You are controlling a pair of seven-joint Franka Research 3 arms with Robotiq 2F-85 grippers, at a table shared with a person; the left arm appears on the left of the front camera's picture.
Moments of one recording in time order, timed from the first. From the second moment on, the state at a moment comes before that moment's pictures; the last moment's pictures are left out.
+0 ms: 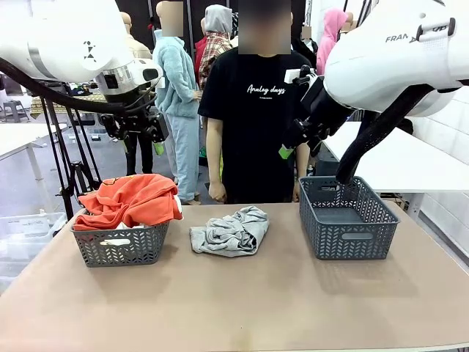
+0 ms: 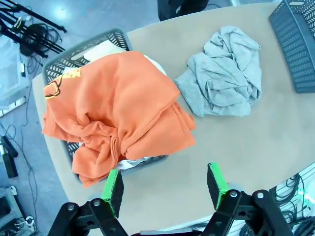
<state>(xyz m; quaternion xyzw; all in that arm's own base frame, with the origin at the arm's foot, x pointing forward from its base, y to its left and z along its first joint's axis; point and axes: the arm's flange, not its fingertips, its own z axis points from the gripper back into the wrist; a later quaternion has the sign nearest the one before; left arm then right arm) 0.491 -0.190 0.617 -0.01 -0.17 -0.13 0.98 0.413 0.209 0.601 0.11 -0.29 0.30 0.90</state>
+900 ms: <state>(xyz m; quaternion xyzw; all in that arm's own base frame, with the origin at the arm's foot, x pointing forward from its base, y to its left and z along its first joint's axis) 0.361 -0.079 0.681 -0.10 -0.26 -0.16 0.95 0.413 0.209 0.601 0.11 -0.29 0.30 0.90</state>
